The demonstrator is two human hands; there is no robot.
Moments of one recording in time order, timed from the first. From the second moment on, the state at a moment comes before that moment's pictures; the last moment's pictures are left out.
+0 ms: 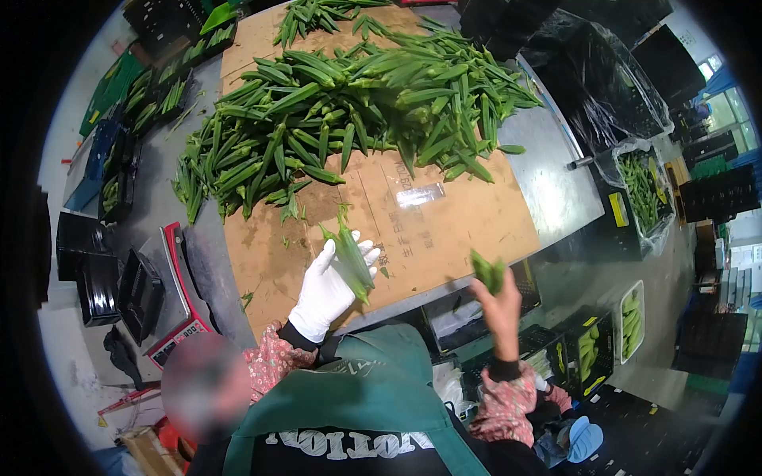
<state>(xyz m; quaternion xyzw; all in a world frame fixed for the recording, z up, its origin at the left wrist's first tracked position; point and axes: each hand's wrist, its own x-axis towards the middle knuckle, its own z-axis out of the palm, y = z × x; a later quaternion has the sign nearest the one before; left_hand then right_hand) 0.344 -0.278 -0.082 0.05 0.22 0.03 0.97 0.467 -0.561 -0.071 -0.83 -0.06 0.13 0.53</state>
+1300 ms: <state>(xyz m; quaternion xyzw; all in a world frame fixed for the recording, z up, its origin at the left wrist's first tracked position) 0.283 -0.226 -0.063 0.29 0.25 0.20 0.90 0.390 -0.329 -0.037 -0.53 -0.08 0.45 0.72</state>
